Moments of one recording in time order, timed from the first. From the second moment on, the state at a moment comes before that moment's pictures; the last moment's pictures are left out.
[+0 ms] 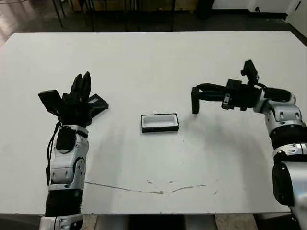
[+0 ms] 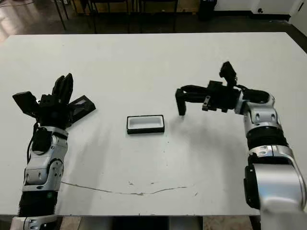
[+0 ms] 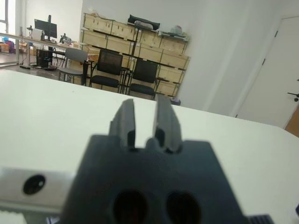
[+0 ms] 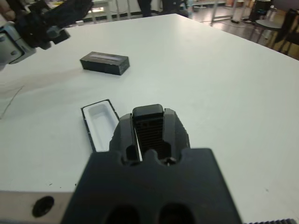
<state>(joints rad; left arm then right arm) -0.20 0.10 0.15 -0.01 -0.27 -0.04 -0.08 -0.80 -0.49 0.00 0.85 0.18 0.01 1.32</state>
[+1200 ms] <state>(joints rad) -0.20 0.09 0.15 -0.01 -0.25 -0.05 -0.08 -0.93 -0.41 -0.04 0.89 0.29 -0.02 1.38</state>
